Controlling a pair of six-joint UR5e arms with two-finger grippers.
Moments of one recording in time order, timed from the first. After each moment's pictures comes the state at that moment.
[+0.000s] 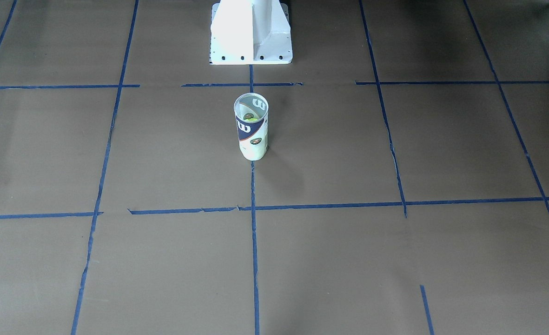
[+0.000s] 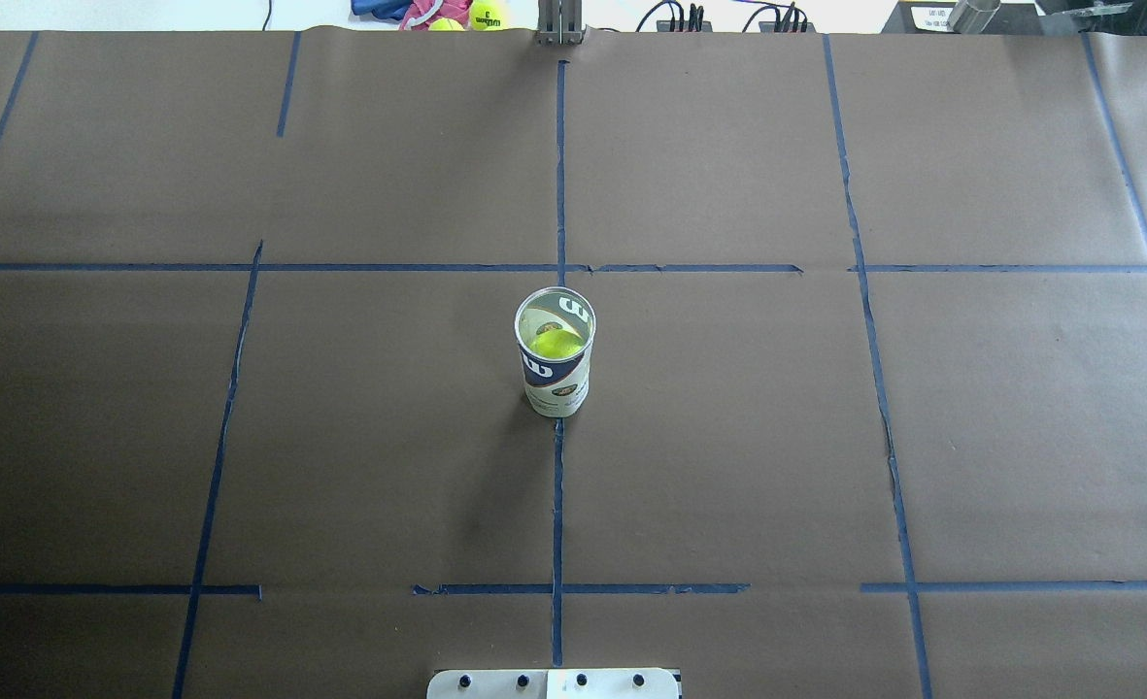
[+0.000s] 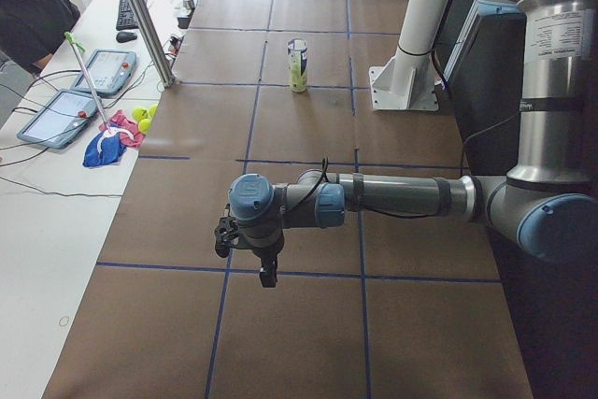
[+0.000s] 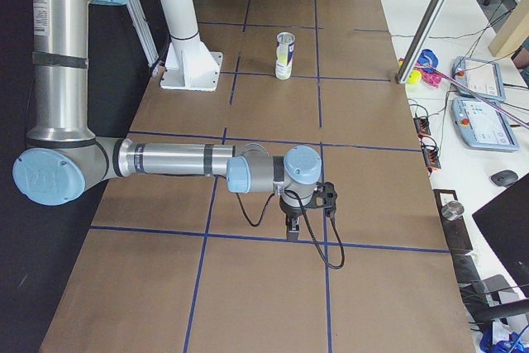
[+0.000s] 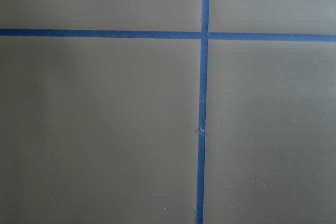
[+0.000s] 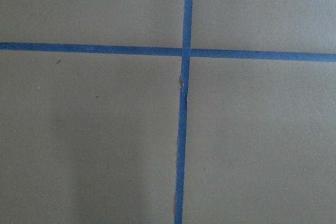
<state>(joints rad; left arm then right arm) -1.56 -1.51 -1.65 -1.49 -2.36 0.01 1.49 -1.65 1.65 -1.52 2.33 0.04</state>
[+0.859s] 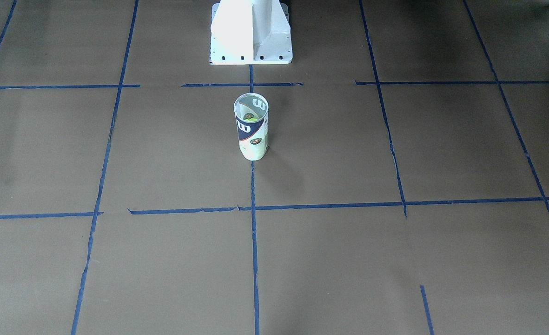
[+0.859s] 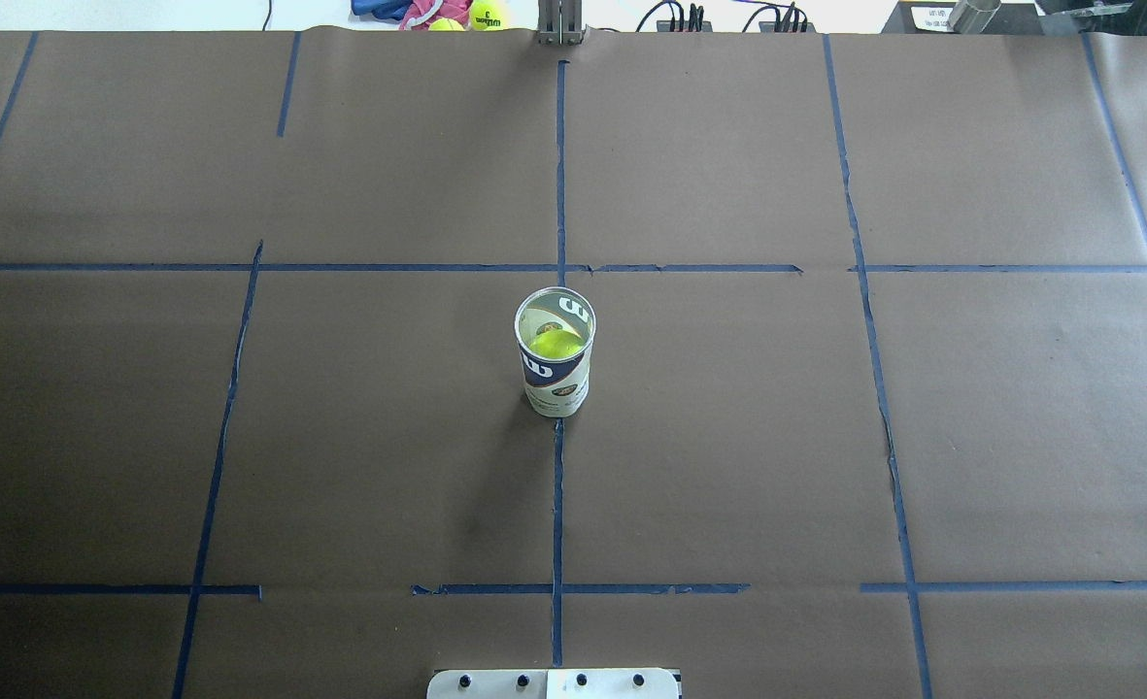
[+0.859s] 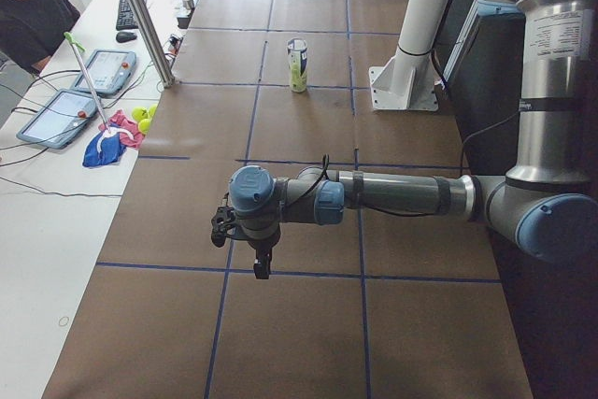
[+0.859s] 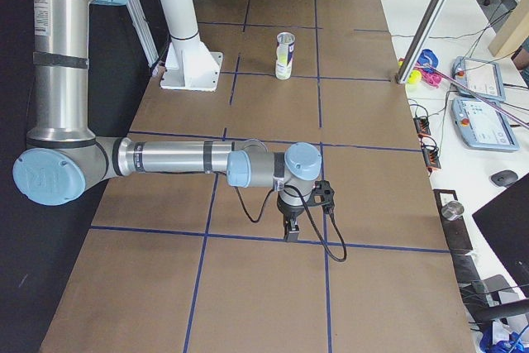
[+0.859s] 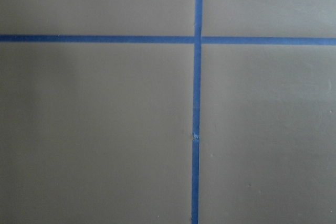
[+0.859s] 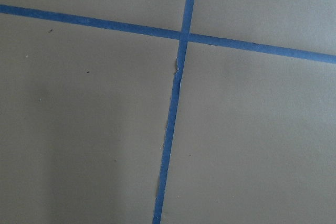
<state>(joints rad) -1.55 -1.51 -1.66 -1.57 -2.37 0.00 1.48 -1.65 1.68 -1.60 2.28 -0.07</state>
